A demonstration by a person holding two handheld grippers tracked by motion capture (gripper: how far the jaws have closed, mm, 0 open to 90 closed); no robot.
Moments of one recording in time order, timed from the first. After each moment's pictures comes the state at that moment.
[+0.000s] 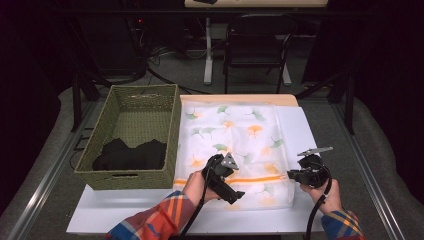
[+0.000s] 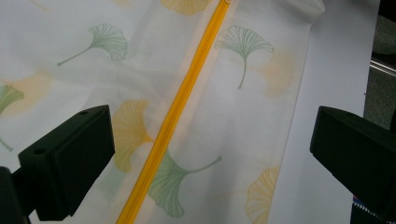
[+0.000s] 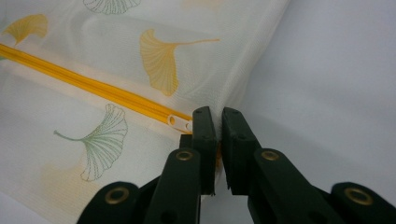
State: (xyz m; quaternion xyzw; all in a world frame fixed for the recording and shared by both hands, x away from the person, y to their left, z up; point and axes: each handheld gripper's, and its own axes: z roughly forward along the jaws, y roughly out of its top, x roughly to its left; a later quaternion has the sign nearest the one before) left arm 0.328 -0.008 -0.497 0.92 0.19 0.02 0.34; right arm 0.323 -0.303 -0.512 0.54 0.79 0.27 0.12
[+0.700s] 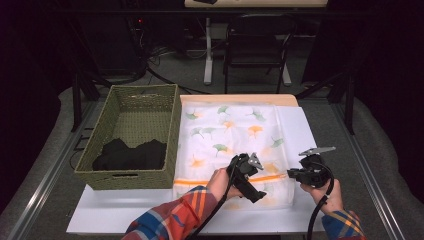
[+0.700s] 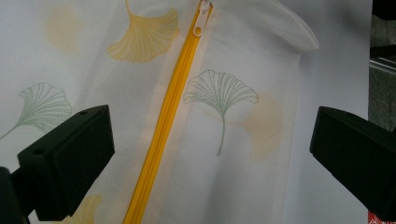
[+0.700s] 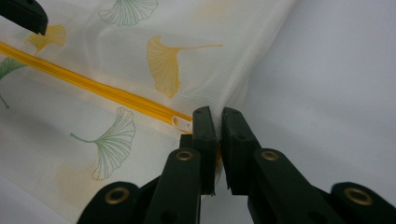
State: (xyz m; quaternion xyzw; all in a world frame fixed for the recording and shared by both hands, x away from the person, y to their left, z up) left arm 0.339 -0.068 -0.510 0.93 0.14 0.00 0.34; right arm 0.319 -0.304 -0.504 0.52 0.79 0.29 0.13
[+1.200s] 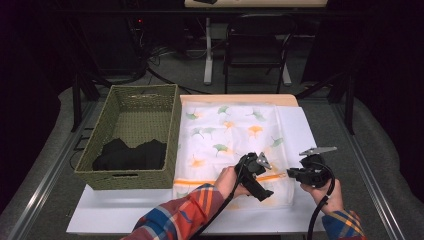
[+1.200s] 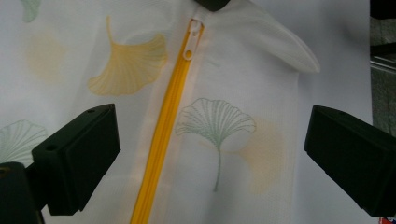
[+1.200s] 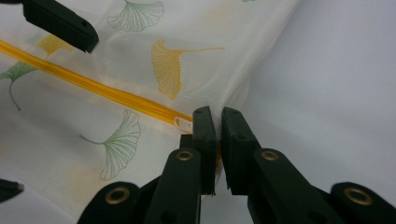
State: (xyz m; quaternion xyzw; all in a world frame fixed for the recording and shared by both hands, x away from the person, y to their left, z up) left arm 0.341 -0.090 -0.514 0.93 0.12 0.00 0.35; right arm 0.316 -0.303 -0.501 0.52 0.79 0.30 0.13
